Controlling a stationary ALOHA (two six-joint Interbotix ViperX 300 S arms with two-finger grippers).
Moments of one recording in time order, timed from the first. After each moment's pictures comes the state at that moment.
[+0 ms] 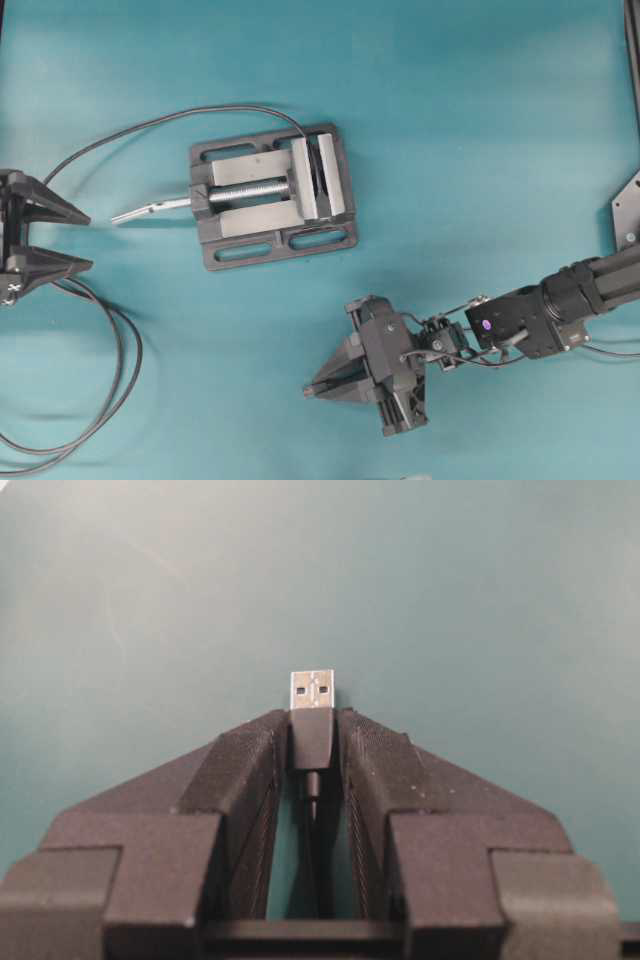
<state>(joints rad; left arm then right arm) -0.01 -1.04 1.56 -0.08 0.04 -0.35 0.35 0.42 0.71 0.02 -0.62 0.17</state>
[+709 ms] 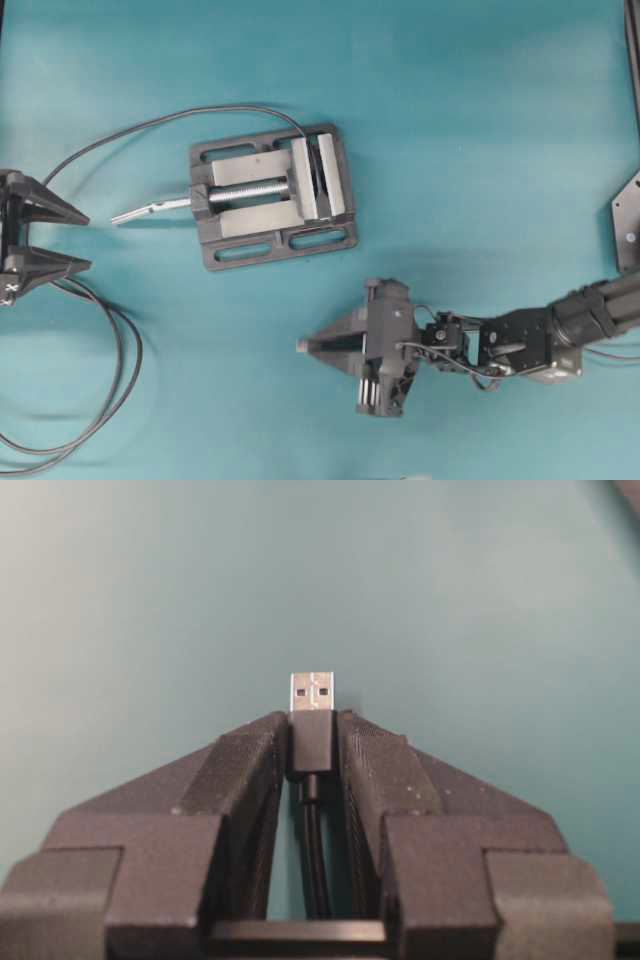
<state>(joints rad) -0.01 -1.06 1.56 -0.08 0.05 -0.35 0.46 0.43 0.68 0.82 -0.77 -0.26</state>
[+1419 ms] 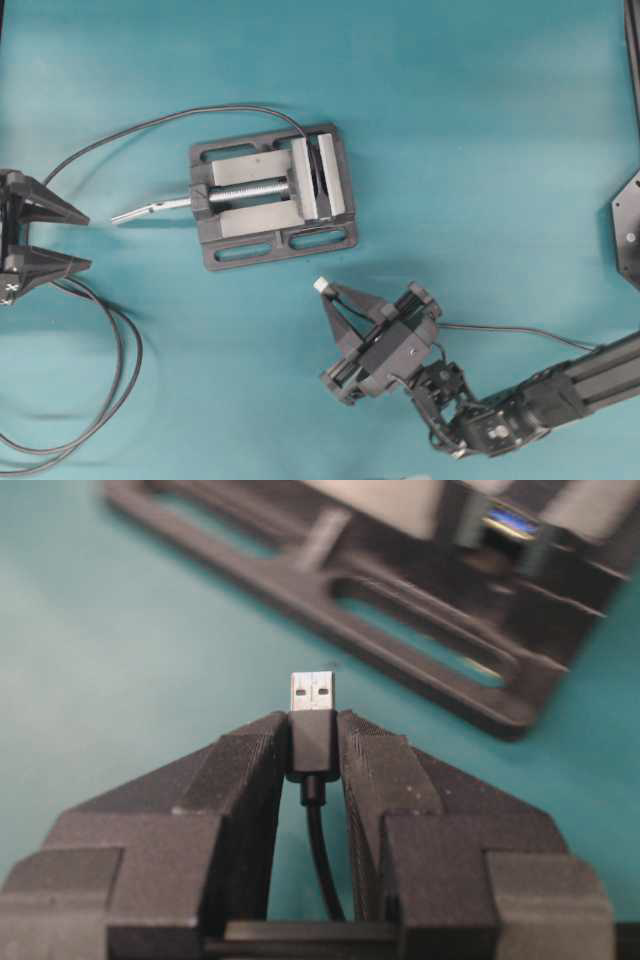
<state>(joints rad) -0.01 -1.06 1.56 -0.08 0.05 -0.35 0.60 0.60 0.36 1.72 -1.30 -0.72</state>
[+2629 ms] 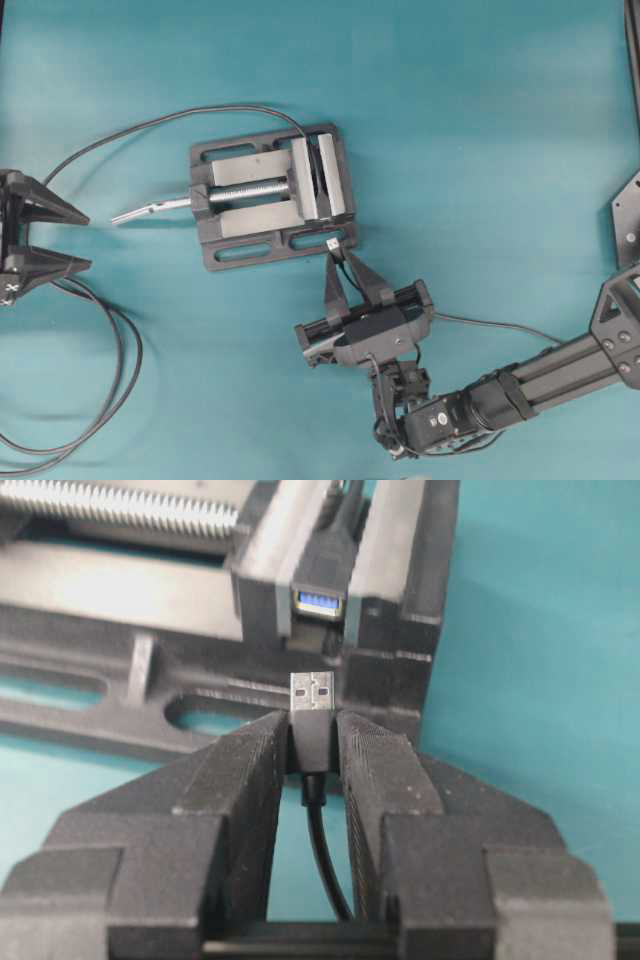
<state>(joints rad) -0.01 -1.06 1.56 -0.08 0.05 -0.35 0.52 0.68 0.16 1.90 -1.53 -0.73</state>
